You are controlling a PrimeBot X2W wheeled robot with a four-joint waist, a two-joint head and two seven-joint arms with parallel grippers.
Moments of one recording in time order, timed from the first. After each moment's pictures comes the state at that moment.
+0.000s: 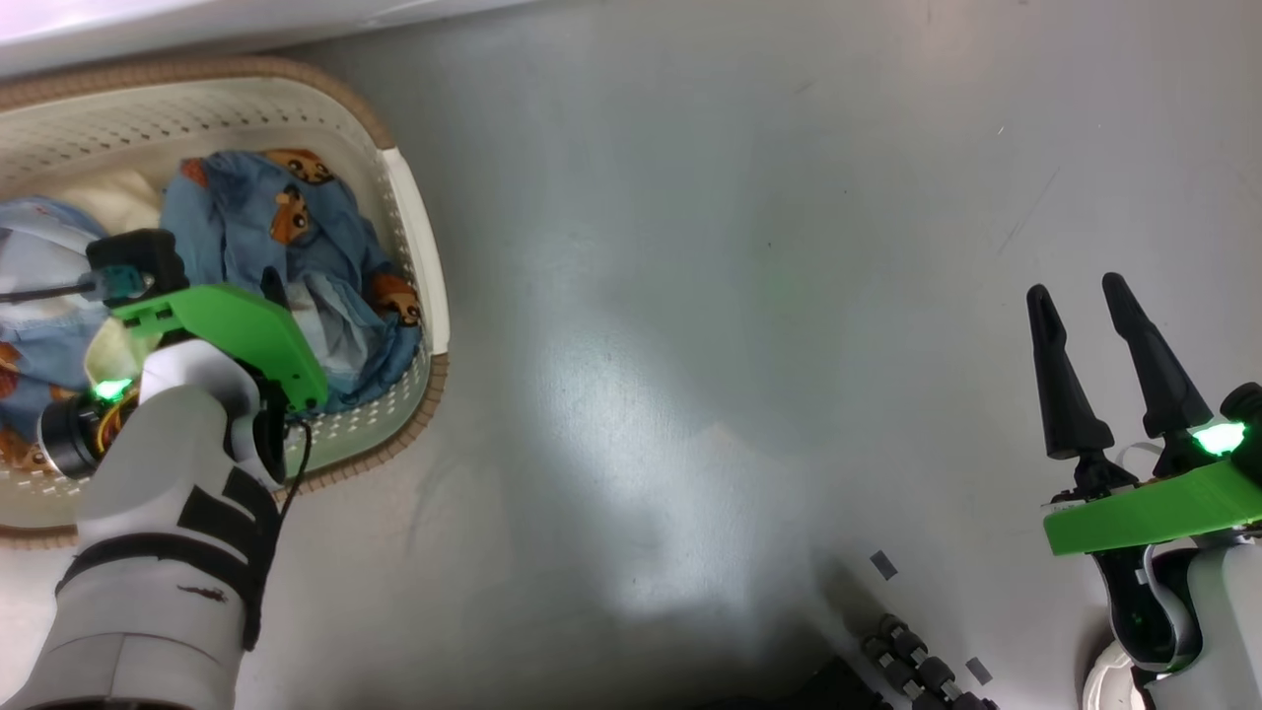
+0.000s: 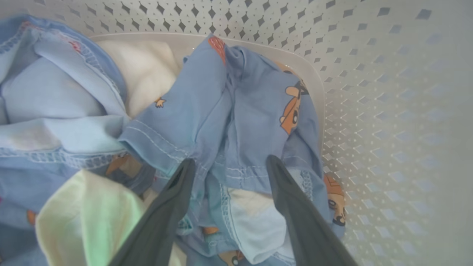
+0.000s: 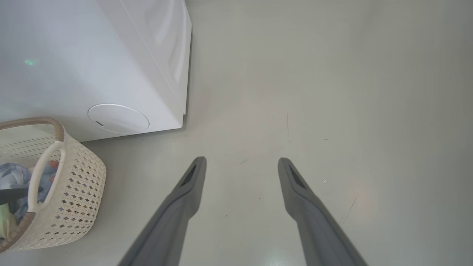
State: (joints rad) left arm -1.01 0.07 -0.13 1.29 -0.38 0.10 -0.10; right arm -0.25 -0.25 0.02 0.08 0.44 0.13 -0.25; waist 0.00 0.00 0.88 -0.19
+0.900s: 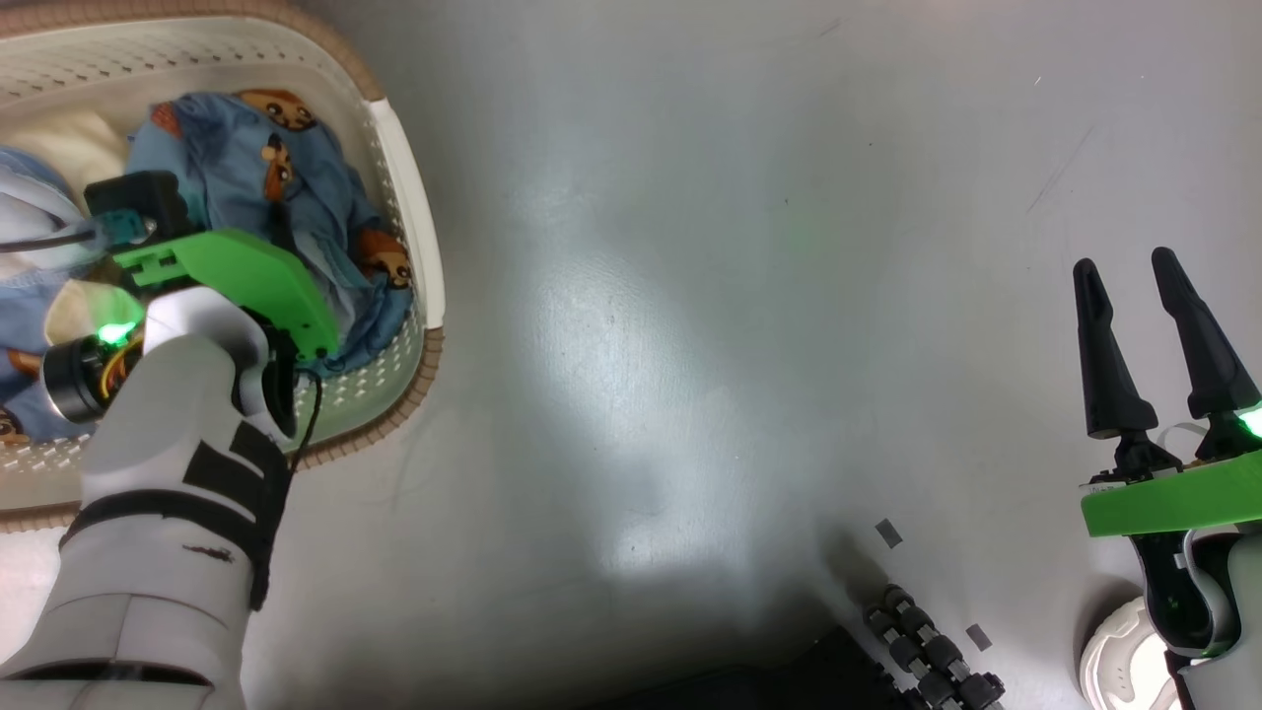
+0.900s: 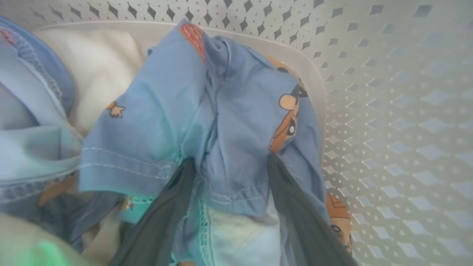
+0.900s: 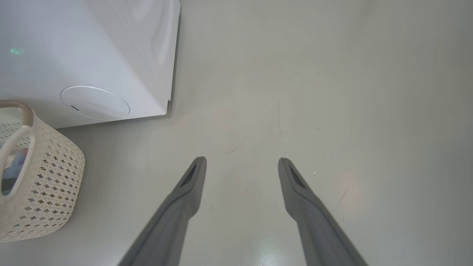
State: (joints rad) left arm -1.08 0.05 -0.17 1.29 -0.40 0.10 -0.13; right arm -0.27 -0.28 -0.02 0.06 0.45 0.13 -0.25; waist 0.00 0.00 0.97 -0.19
